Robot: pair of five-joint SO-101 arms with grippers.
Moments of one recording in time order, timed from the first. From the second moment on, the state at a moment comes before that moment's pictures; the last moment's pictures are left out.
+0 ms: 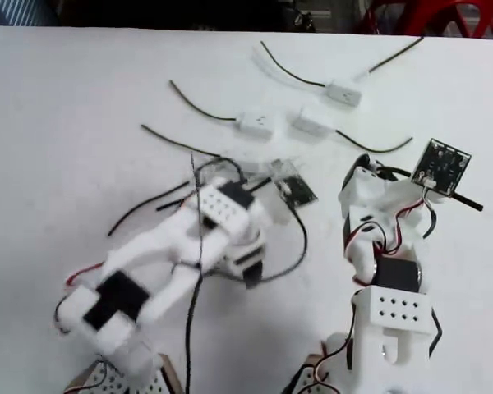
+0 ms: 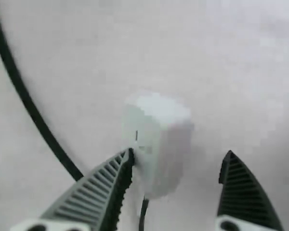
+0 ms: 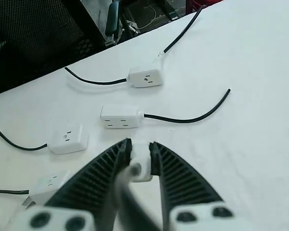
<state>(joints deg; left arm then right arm) 32.5 8.2 25.6 68.0 -18.8 5.0 -58.0 64.4 28.8 -15.1</state>
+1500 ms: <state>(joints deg) -7.1 -58.7 54.8 70.1 -25.5 -28.8 -38.7 58.7 40.1 15.3</state>
